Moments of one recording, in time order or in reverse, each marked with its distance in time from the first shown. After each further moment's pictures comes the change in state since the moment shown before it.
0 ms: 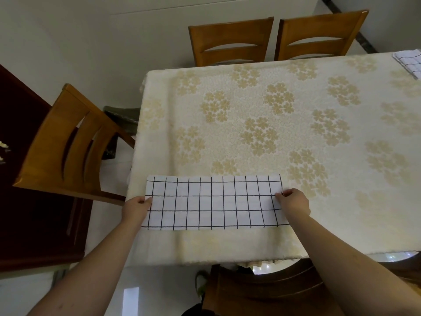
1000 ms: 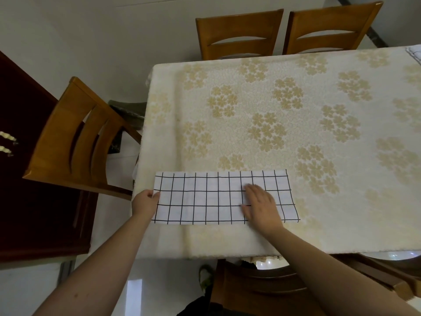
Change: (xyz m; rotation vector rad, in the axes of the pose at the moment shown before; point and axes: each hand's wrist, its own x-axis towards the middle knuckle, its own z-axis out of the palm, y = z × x) left_hand -0.003 0.001 0.003 0.152 0.000 0.068; right_hand -0.060 0.007 0.074 -0.429 0.057 -1.040
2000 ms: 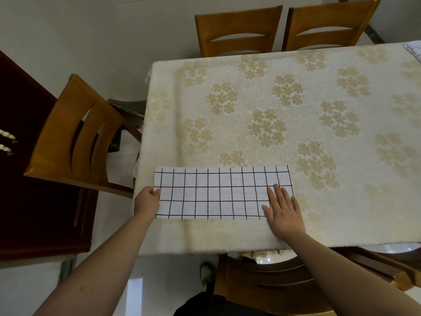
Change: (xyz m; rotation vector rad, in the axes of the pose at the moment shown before) left_hand -0.005 -0.004 0.001 0.037 -0.013 0.012; right_hand -0.040 0.044 -0.007 -0.166 -0.296 0.253
